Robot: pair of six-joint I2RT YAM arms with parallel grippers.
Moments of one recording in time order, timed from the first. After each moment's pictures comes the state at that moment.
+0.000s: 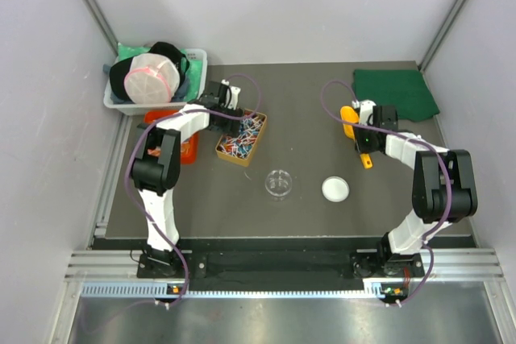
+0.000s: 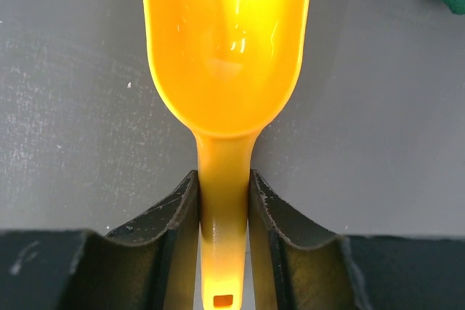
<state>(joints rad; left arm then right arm) -0.29 2.02 1.44 -0.41 0.05 0.03 0.03 1.64 0.89 -0.14 -0.11 -0.23</state>
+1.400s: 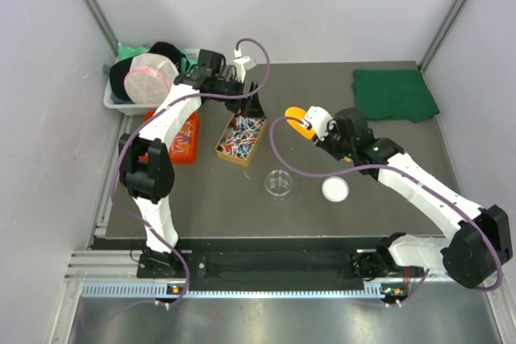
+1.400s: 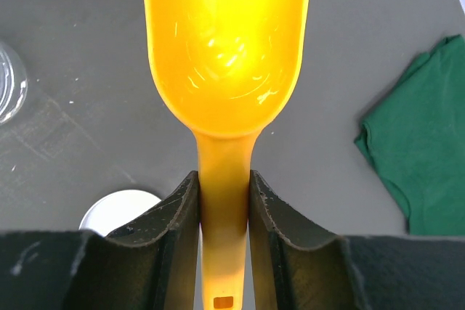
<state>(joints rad) -0.29 1.91 1.75 -0.68 0.77 0.08 0.53 1.21 0.95 -0.43 0.04 -0.50</state>
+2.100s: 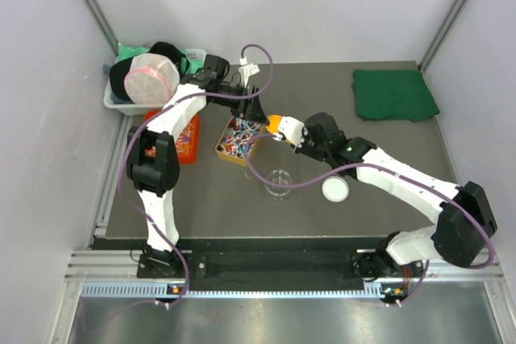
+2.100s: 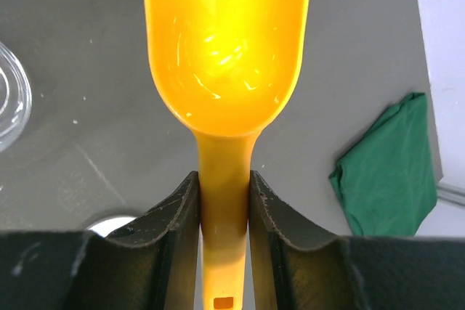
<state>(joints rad) -0.29 2.00 1.77 -0.73 0.98 0.08 0.72 1.35 1.01 -0.39 0.22 -0.61</state>
